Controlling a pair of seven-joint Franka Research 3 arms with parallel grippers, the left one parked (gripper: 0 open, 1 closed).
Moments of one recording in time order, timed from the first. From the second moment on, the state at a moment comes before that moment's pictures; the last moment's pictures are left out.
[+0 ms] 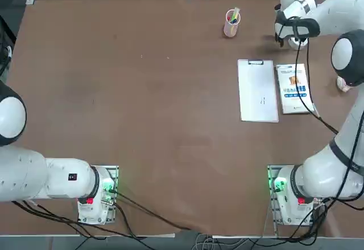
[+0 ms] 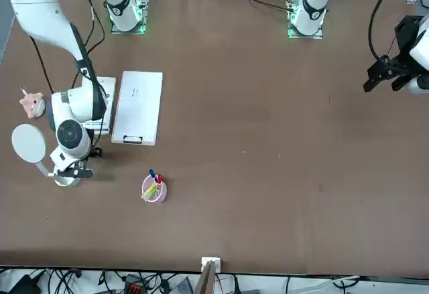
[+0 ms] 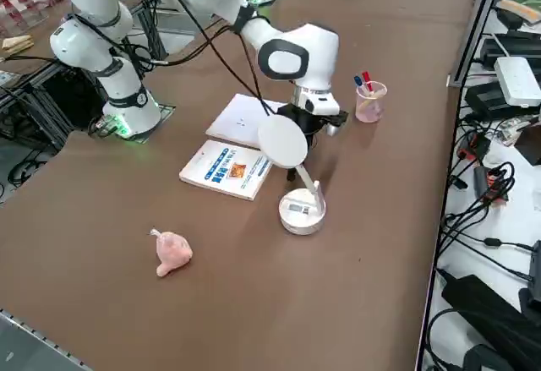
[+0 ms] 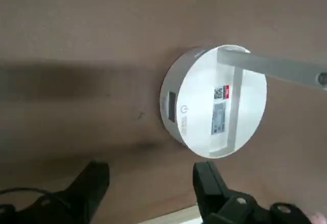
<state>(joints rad) -0.02 0.60 0.04 -1.77 -0.65 2.21 0.41</state>
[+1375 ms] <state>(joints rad) -0.02 0.65 0.04 -1.75 -0.77 2.29 0.43</state>
